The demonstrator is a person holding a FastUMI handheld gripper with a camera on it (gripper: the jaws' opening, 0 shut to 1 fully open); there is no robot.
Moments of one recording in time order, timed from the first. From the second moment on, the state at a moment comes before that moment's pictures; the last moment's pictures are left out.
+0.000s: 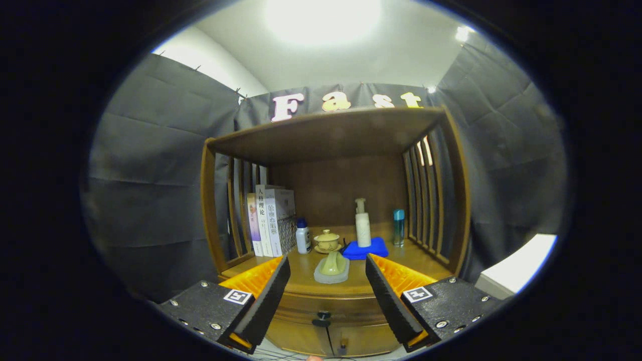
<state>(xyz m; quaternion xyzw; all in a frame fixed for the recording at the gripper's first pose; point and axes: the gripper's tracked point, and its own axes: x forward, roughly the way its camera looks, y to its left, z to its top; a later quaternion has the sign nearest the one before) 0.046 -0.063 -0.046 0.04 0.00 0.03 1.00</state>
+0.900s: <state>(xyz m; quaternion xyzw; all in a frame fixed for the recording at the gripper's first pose) -0.008 -0.060 0.012 -0.01 -0.01 0.01 1.00</state>
